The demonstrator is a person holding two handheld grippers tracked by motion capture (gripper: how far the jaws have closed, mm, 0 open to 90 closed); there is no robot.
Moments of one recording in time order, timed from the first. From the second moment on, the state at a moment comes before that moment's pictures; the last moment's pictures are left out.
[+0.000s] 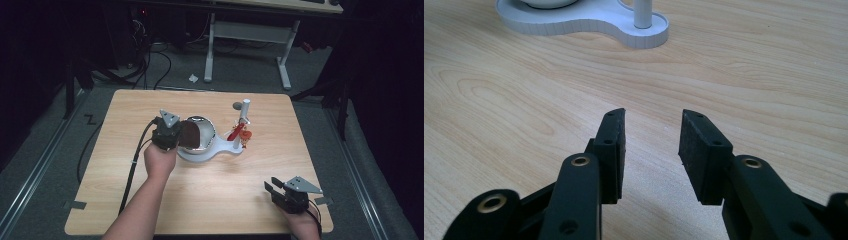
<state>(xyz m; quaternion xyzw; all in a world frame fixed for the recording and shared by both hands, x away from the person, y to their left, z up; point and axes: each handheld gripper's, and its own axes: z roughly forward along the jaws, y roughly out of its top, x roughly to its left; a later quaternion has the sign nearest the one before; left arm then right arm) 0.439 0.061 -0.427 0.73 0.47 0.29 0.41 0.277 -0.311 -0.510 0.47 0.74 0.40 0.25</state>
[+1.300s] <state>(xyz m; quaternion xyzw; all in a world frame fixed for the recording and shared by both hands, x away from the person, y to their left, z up) 0.374 0.120 -0.443 0.72 0.42 0.22 0.50 0.288 -0.315 -0.516 0.47 0.74 0.40 0.25</state>
